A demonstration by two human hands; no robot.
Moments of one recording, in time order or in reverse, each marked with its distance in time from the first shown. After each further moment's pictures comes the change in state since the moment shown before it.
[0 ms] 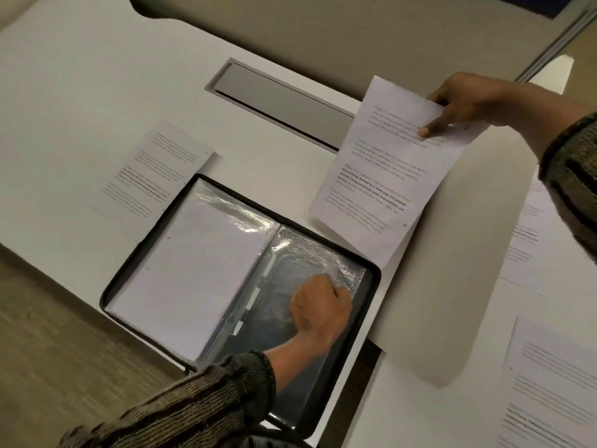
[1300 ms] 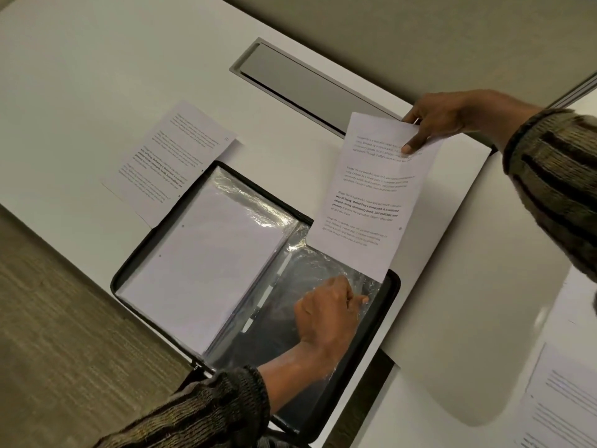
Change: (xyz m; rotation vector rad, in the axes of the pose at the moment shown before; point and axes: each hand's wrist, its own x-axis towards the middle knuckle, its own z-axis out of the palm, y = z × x) left_hand -0.001 -0.012 -0.017 0.027 0.118 0.155; right_hand 0.088 -0.046 0.053 -0.048 -0.283 -0.084
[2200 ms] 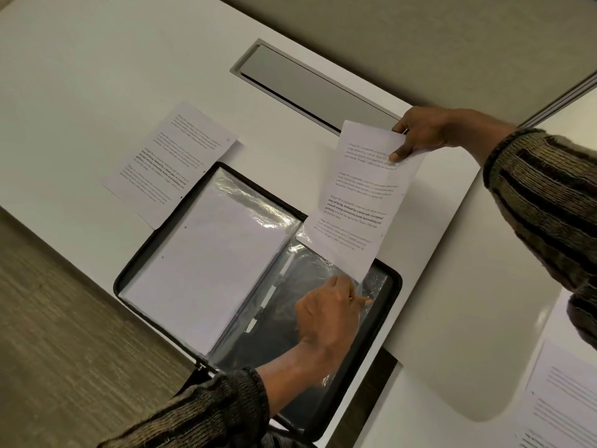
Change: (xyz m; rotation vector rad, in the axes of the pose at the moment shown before) left_hand -0.002 -0.010 0.001 0.018 0.053 0.101; right_hand 0.017 -0.004 0.027 0.053 0.018 -0.005
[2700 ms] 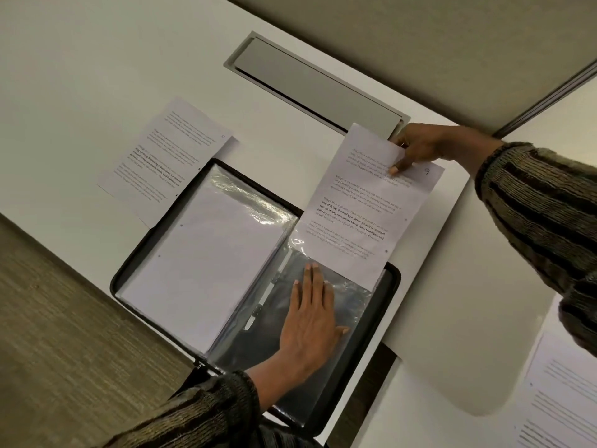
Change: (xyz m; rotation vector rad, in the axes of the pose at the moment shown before) left_hand -0.020 -0.065 0.044 0.355 -0.393 0.188; right_hand -0.005 0.020 0.028 -0.007 -0.082 -0.053
